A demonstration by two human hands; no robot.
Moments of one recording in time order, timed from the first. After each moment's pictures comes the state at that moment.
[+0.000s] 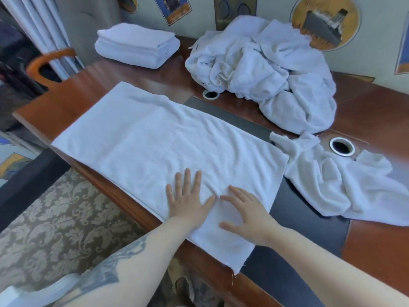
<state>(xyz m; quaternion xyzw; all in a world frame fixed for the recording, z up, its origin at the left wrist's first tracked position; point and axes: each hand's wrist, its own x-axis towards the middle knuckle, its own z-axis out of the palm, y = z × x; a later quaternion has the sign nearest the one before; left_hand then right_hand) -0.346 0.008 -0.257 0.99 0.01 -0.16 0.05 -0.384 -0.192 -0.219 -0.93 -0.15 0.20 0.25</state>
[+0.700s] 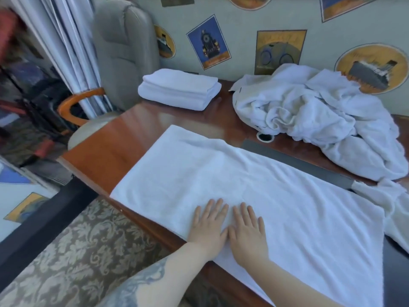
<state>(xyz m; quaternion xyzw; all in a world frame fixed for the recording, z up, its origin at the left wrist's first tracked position) -0.245 0.186 -0.239 0.97 -0.18 -0.17 0.02 -0.283 0.058 -0.220 -0.97 0.05 0.13 0.18</state>
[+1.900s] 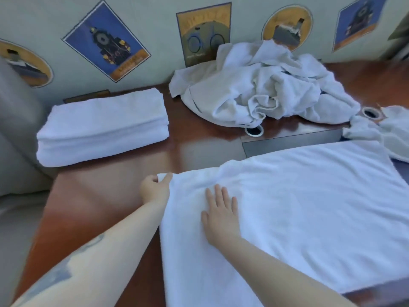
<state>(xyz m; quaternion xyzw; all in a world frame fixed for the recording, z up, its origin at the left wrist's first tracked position) 0.145 0.323 -0.203 0.87 0.06 -0.19 0.45 -0.022 0.255 -0.228 -0.91 0.35 0.11 0.20</state>
